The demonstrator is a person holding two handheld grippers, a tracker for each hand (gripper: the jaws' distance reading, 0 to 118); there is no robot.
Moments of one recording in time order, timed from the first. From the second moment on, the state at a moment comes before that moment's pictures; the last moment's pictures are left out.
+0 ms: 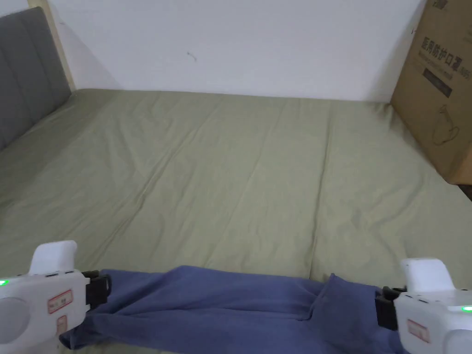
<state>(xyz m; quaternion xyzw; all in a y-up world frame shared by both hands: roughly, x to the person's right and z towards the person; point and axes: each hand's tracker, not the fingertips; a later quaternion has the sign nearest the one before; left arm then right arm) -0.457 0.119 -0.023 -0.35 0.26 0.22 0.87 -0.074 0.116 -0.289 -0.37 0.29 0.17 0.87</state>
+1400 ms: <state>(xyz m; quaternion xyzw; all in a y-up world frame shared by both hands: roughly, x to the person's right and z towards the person) -0.537 0.015 0.001 -0.27 0.25 0.51 0.77 -0.165 0.055 -0.267 -0.49 0.31 0.17 0.80</state>
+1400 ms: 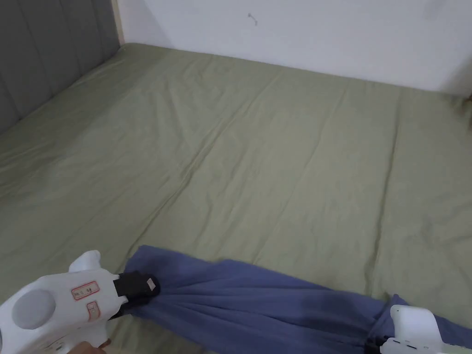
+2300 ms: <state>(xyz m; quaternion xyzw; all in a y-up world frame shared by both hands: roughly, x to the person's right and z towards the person) -0.354 0.084 -0.137 -0.36 0.04 0.25 0.90 -0.086 0.064 -0.283 -0.49 0.26 0.08 0.82</state>
